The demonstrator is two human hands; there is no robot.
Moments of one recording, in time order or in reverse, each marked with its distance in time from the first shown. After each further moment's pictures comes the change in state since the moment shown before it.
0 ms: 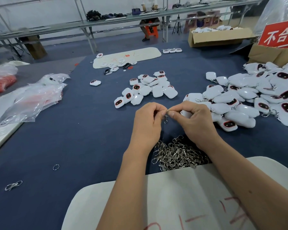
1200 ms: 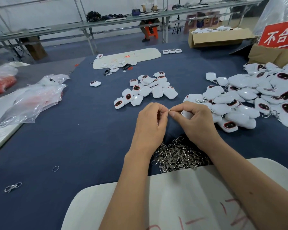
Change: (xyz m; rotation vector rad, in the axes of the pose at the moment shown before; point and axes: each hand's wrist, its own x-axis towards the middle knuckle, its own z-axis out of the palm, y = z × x) left_hand -0.002 0.000 0.004 0.119 0.010 0.104; right_hand 0.000 -0.003 -0.001 -0.062 0.020 -0.025
